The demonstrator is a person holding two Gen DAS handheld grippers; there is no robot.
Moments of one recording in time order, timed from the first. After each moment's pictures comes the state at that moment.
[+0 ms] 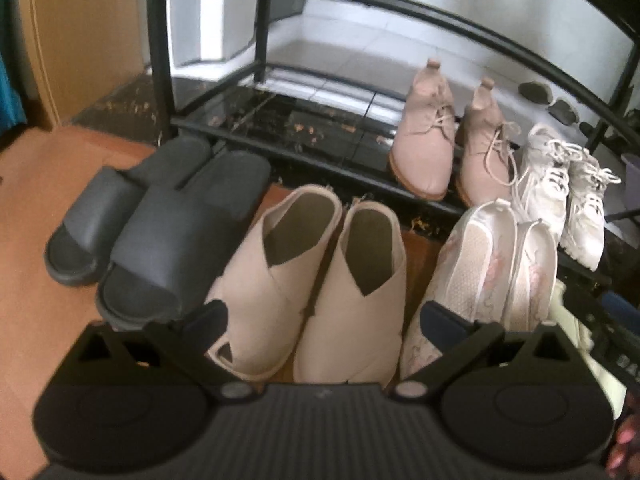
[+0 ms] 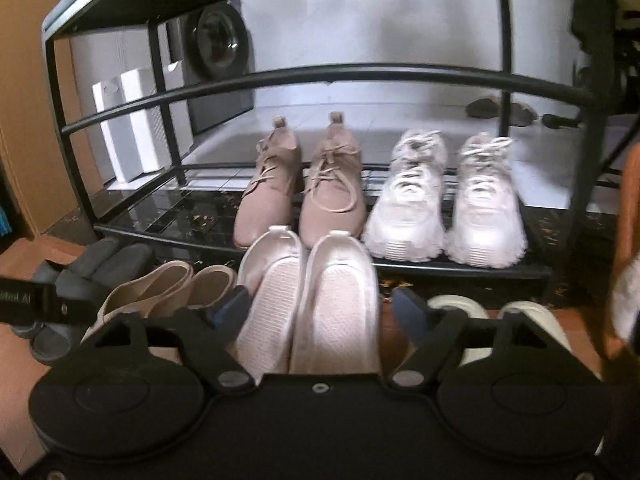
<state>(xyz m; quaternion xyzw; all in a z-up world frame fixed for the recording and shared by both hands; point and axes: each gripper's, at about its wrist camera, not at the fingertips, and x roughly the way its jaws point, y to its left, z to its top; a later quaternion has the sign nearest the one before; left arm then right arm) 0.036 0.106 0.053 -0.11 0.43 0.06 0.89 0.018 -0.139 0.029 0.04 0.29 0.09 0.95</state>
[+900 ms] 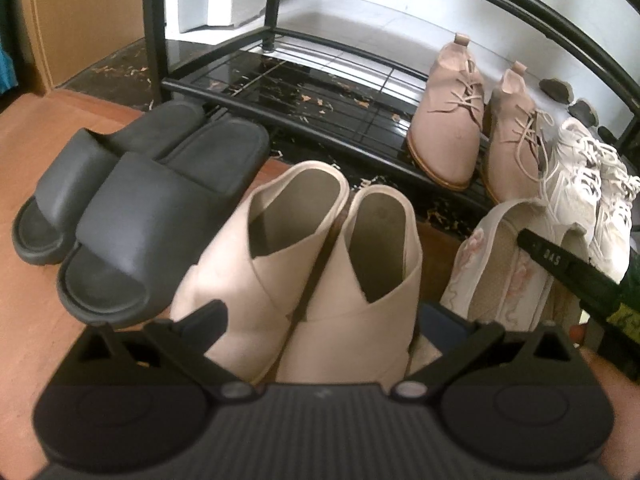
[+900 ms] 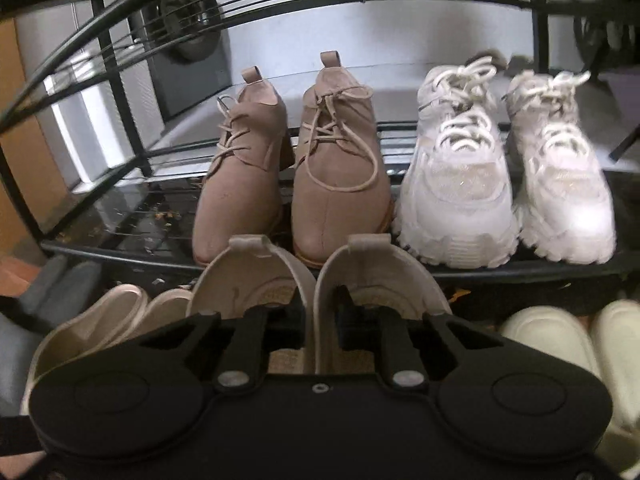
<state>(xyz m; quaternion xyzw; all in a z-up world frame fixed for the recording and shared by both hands) 0.068 0.101 0.019 -0.13 0.45 0.07 0.88 0.124 -0.126 -0.034 0.11 0.30 0.03 0.95</state>
